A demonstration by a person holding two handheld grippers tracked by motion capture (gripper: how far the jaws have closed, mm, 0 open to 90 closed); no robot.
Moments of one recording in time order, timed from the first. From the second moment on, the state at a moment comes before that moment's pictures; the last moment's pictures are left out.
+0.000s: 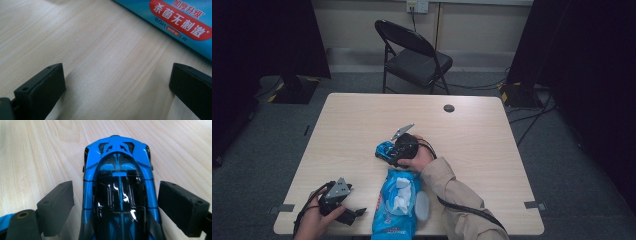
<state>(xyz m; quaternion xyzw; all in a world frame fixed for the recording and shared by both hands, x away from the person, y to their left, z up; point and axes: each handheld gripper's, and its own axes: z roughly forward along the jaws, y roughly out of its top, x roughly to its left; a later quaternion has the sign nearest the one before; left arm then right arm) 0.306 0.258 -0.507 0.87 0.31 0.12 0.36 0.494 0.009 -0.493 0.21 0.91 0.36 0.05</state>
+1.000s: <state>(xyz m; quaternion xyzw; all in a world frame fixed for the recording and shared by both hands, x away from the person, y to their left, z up) 0.304 0.259 -0.507 0.87 0.31 0.12 0.36 0.493 0.012 -0.493 0.21 0.92 0.33 0.07</state>
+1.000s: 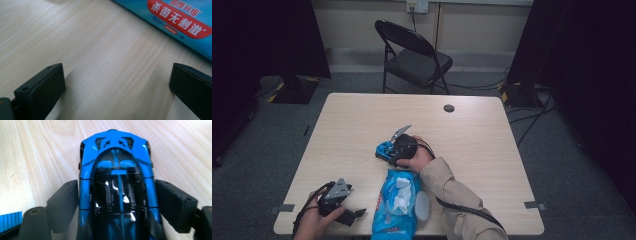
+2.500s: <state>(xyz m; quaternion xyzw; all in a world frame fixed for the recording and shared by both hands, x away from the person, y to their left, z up) 0.304 0.259 -0.507 0.87 0.31 0.12 0.36 0.492 -0.018 -0.476 0.23 0.91 0.34 0.08</state>
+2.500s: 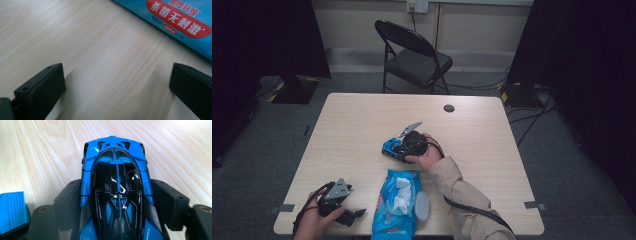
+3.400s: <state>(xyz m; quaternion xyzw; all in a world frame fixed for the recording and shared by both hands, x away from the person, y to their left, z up) 0.304 0.259 -0.507 0.87 0.30 0.12 0.36 0.446 -0.136 -0.442 0.28 0.88 0.37 0.11</state>
